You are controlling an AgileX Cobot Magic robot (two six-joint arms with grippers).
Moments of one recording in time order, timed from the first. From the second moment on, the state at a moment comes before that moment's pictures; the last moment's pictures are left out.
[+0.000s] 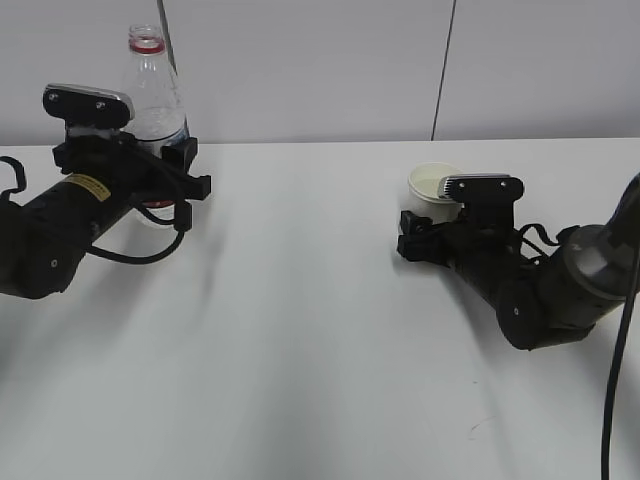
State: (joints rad) left arm -0.29 2.01 -0.88 0.00 -0.95 0.06; right arm 0.25 2.29 -0.98 0.15 -0.94 0.03
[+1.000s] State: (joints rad) left arm -0.29 2.03 -0.88 -0.01 -0.93 0.07; right arm 0.25 2.08 -0.64 0.06 -1.07 0.03
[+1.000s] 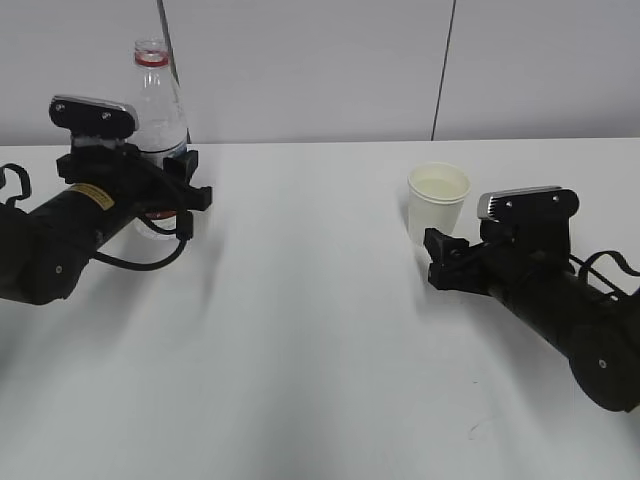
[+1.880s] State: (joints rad) left arm -0.29 2.11 -0.88 -0.14 -0.98 0.00; right arm 0.25 1.99 -0.53 0.04 -1.14 0.04
